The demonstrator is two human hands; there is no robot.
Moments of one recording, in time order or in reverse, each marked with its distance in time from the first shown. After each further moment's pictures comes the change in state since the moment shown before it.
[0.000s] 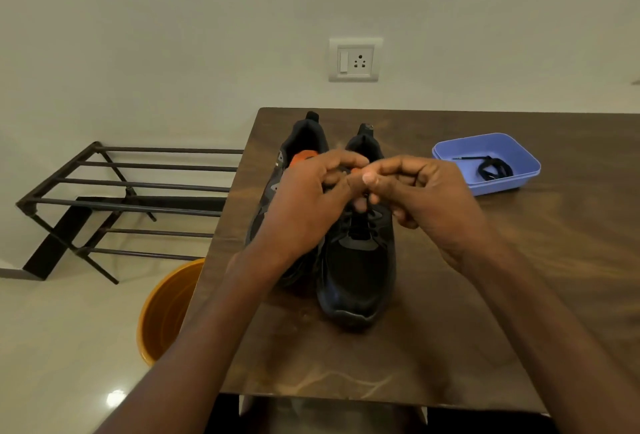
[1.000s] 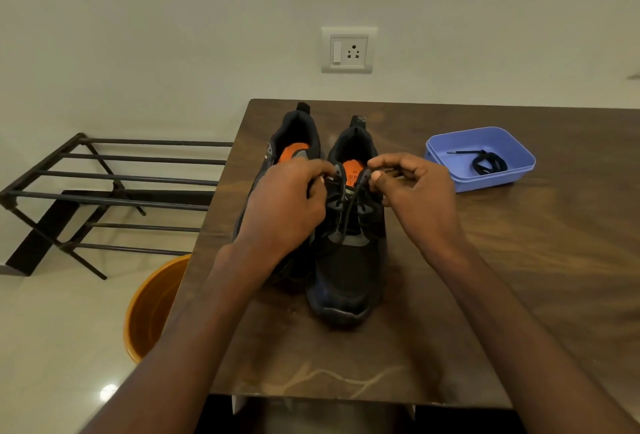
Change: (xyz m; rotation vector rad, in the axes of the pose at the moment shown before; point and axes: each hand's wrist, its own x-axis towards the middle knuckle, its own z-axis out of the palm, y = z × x) left_hand 0.006 -0.039 0.007 0.473 0.064 -0.043; right_hand 0.019 0.038 0.007 -0.248 0.303 -0.073
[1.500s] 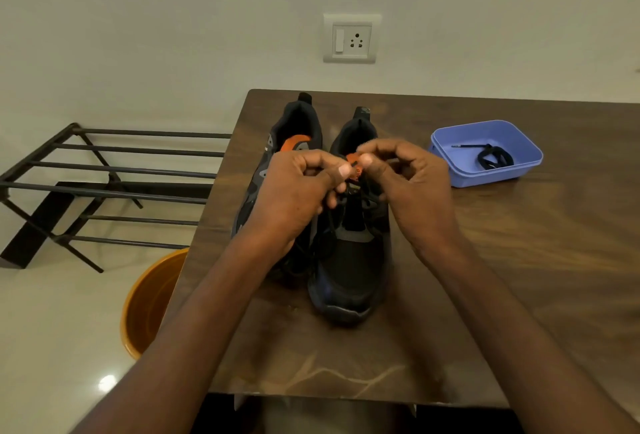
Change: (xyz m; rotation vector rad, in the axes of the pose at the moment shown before) left_hand 0.001 0.010 0.002 -0.792 -0.043 -0.289; right_hand -0.001 -0.001 0.013 0.164 -0.015 -0.158
